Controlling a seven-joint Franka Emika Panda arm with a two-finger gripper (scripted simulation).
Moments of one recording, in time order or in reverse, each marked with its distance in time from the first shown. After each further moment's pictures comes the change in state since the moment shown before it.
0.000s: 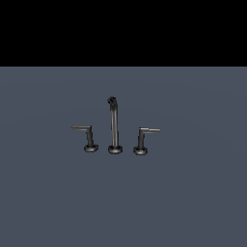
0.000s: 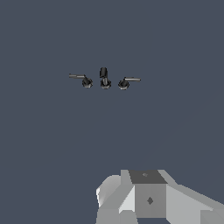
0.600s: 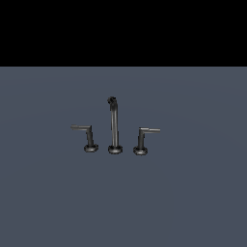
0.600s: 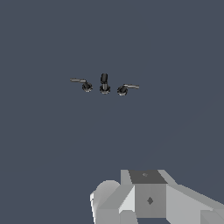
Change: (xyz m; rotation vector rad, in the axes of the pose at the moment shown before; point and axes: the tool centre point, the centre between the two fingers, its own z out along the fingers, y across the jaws) arm 0.005 -0.004 -0.010 -0.031 0.040 -0.047
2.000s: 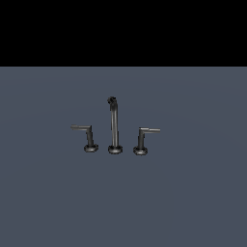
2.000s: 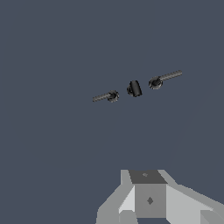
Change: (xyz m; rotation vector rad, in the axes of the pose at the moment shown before) arm 0.104 -0.064 0.088 0.236 -0.152 0.376
